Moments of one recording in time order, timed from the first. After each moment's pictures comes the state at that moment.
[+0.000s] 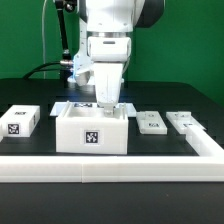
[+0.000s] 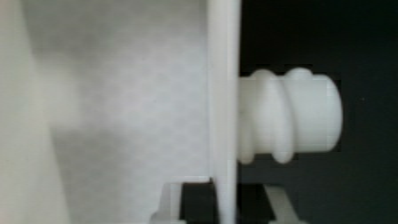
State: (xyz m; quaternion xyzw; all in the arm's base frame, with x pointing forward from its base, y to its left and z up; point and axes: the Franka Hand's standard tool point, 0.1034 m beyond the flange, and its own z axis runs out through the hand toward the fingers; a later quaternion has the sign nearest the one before) arm 0.436 0.001 0.026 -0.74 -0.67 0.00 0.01
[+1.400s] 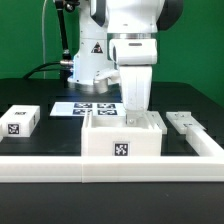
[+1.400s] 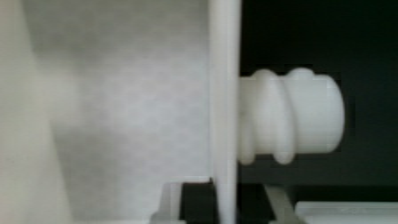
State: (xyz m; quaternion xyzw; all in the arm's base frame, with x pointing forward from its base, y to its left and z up) arm 0.501 0.045 0.027 -0.72 -0.69 -0.03 -0.01
